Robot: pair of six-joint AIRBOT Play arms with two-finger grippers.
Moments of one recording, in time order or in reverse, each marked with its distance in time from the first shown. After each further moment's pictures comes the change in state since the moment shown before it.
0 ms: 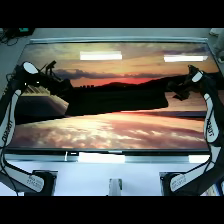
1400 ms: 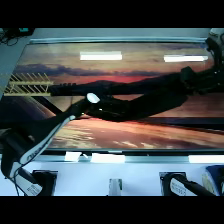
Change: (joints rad) left arm -0.672 -0.085 -0.239 -0.701 0.562 0.137; right arm 0.021 0.615 0.003 0.288 0.644 -0.053
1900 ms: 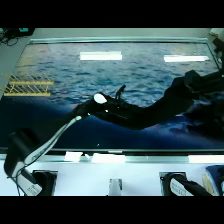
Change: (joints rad) left arm -0.017 0.006 0.071 0.025 -0.165 0.082; right arm 0.031 0.037 0.000 -0.075 0.030 0.055
